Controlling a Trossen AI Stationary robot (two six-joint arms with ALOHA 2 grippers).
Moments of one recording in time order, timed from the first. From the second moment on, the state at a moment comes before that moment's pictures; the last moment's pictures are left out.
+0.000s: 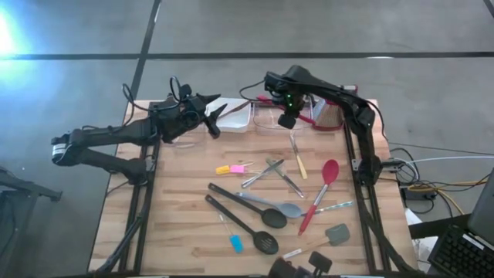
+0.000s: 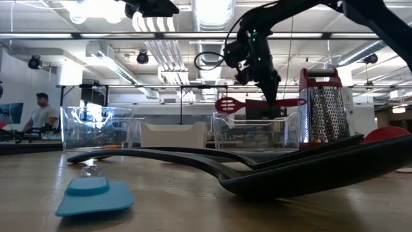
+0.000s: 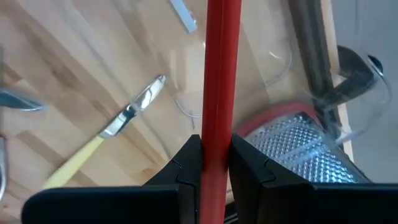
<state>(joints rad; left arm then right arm) 0.20 1.05 0.98 0.08 -0.47 0.21 -0.61 2.09 1.97 -1.57 0.15 -0.07</state>
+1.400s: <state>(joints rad) 0.20 1.05 0.98 0.04 -0.47 0.21 -0.64 2.11 1.99 -1.51 0.16 -0.14</state>
